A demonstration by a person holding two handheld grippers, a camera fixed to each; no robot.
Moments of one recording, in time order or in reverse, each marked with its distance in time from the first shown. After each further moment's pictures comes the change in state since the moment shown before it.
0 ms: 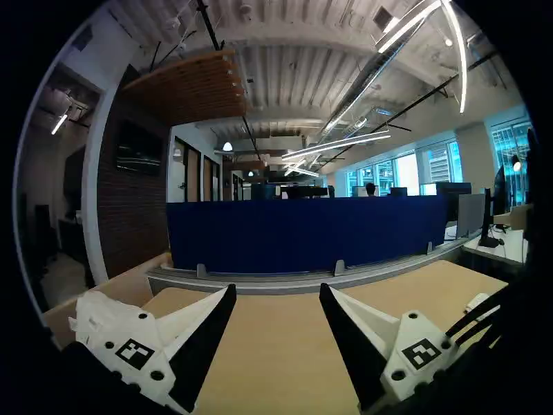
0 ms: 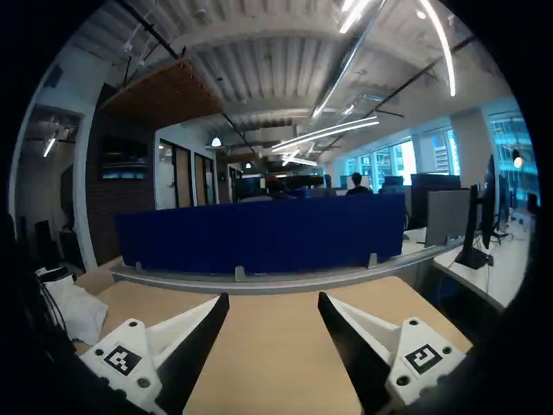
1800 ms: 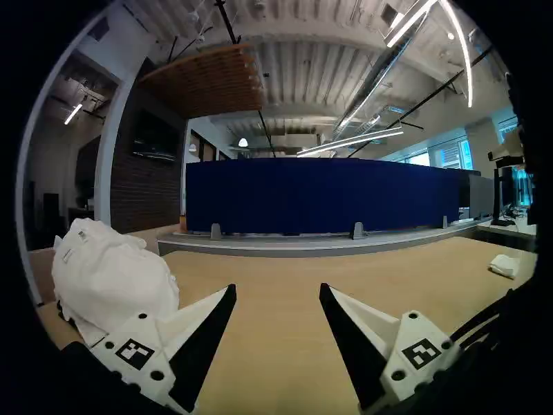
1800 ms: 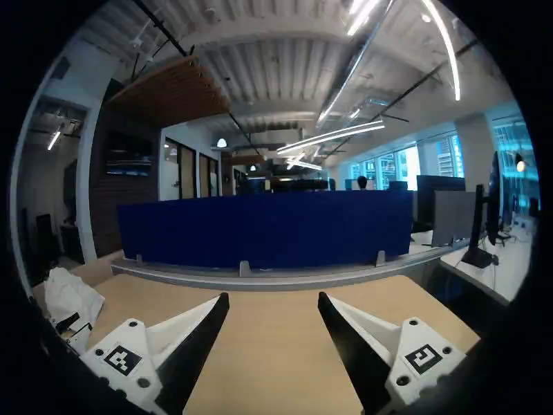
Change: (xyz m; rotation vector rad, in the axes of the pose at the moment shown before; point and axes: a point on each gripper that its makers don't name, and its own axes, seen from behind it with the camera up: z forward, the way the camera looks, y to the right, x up) left arm -0.173 -0.027 -0.008 0.069 0.006 -0.022; right arm -0.037 -0.015 0.016 0.013 0.020 -0.030
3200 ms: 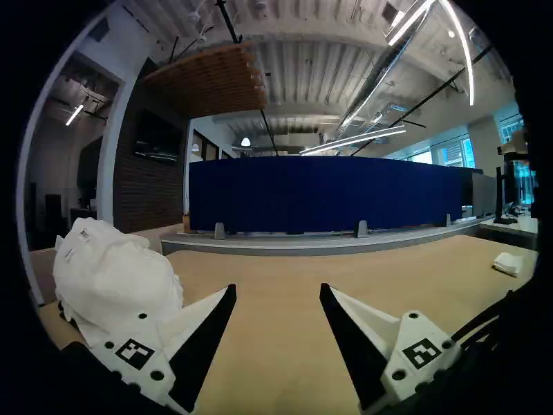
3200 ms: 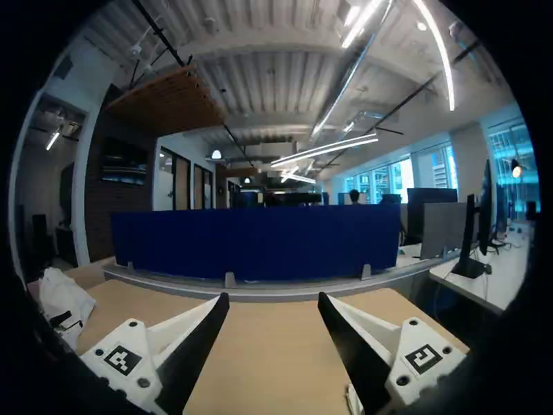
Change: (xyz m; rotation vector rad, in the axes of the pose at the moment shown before) left arm -0.003 -0.005 0.001 0.019 -0.003 0.003; right arm 0.014 0.047 -0.016 -0.036 0.071 -0.018
